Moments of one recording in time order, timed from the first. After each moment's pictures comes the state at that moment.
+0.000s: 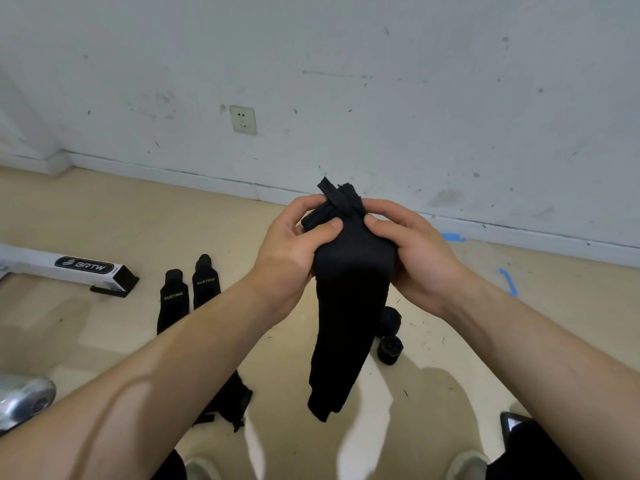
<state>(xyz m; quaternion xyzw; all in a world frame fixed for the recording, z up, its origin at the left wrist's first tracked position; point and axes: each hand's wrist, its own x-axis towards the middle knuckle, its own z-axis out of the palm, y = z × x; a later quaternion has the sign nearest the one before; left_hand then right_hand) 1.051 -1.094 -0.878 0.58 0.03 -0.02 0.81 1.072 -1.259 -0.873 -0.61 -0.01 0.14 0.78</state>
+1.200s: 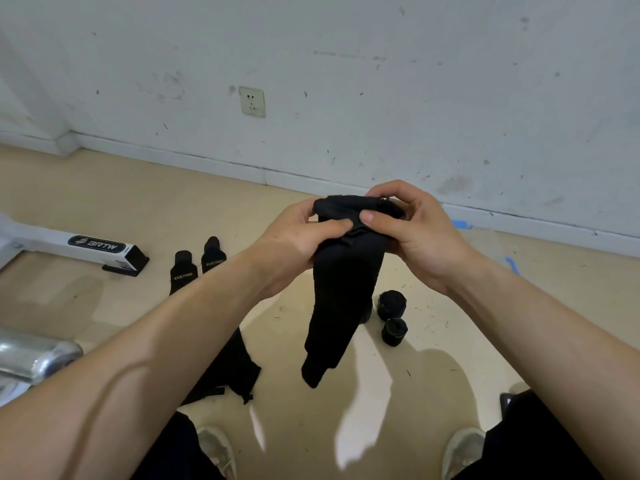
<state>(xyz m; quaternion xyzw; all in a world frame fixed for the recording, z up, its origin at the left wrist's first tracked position) 1.042 -1.070 -0.875 0.67 0.02 -0.13 0.73 1.062 -1.252 -0.873 -0.67 -0.10 0.10 0.73</state>
